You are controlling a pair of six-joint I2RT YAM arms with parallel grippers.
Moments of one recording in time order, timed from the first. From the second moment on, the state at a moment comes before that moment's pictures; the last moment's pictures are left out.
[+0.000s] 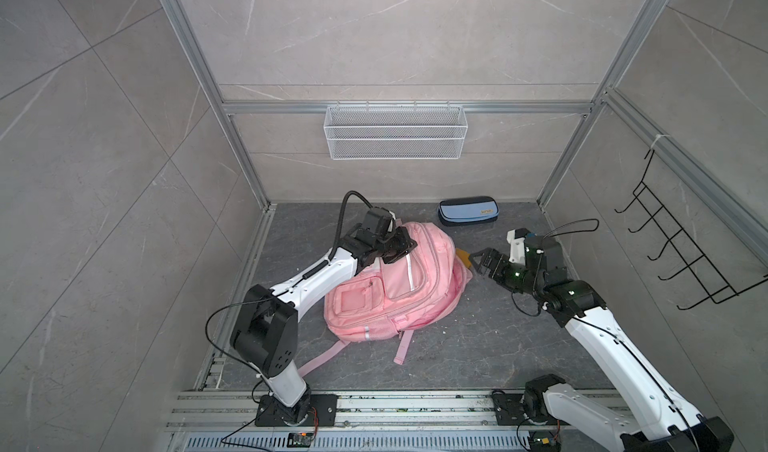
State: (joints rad) left arm -0.62 1.73 1.36 -0.27 0.32 -0.98; right arm 0.33 0.99 0.95 -0.64 -0.21 0.64
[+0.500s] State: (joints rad) left arm -0.66 1.27 1.01 -0.49 0.23 -0.98; right arm 0.81 1.15 0.92 -0.67 -0.19 0.47
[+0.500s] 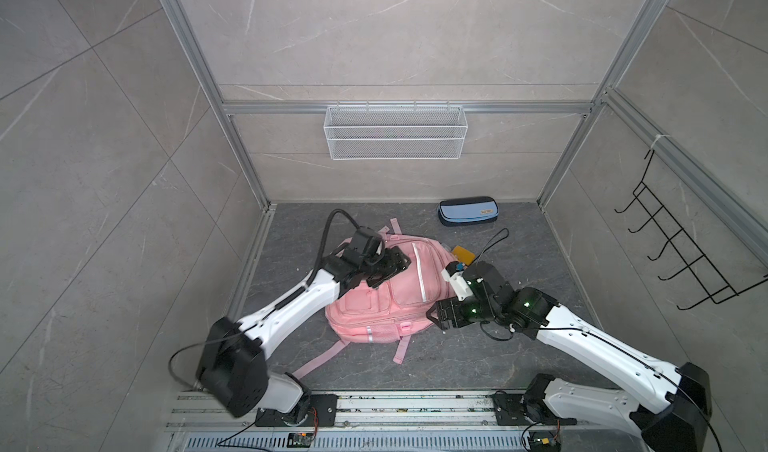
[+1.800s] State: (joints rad) left arm -0.75 0.93 0.47 -0.27 0.01 -1.30; right arm 0.92 1.20 0.87 -0.51 -0.18 0.42
